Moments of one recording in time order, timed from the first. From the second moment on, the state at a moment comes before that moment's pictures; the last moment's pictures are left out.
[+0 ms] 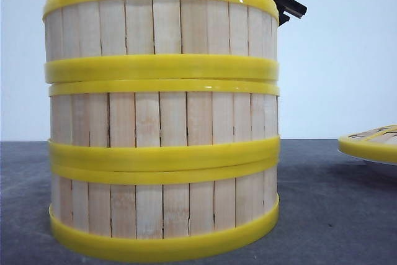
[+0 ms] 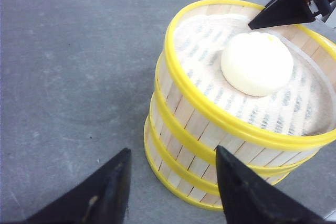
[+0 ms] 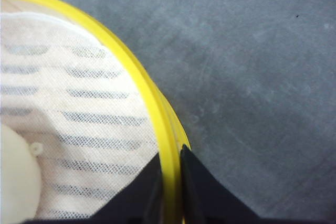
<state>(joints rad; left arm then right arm) -0.49 0.32 0.76 -0.84 0.07 -0.15 0.60 1.56 1.40 -0.72 -0.14 0.05</state>
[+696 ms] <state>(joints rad) -0.49 0.32 0.76 -0.84 0.07 -0.14 0.59 1.55 1.40 -0.69 -0.11 0.06</state>
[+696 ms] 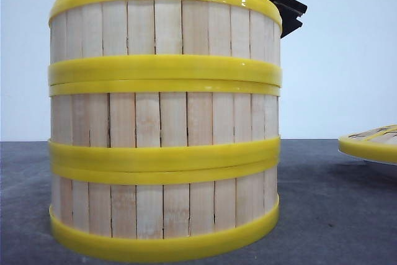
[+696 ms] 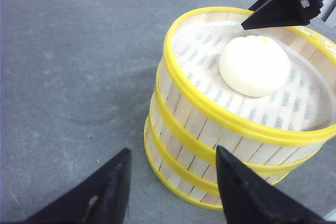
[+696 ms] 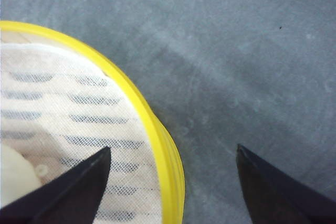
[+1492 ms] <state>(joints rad) -0.49 0.33 0.76 -0.83 0.07 -0.12 0.34 1.17 1.40 -0.97 0.18 0.11</state>
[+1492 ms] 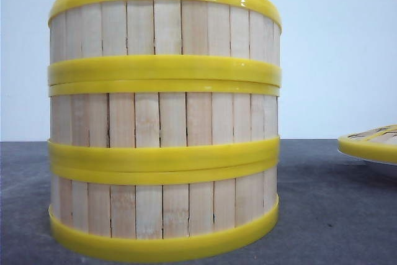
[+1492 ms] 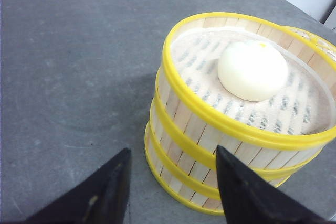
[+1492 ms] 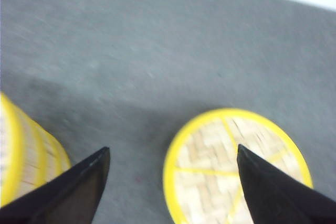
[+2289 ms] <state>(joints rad) -0.49 0.33 0.76 -0.83 0.07 -0.12 -0.03 1.37 1.13 -0.78 0.01 0.11</state>
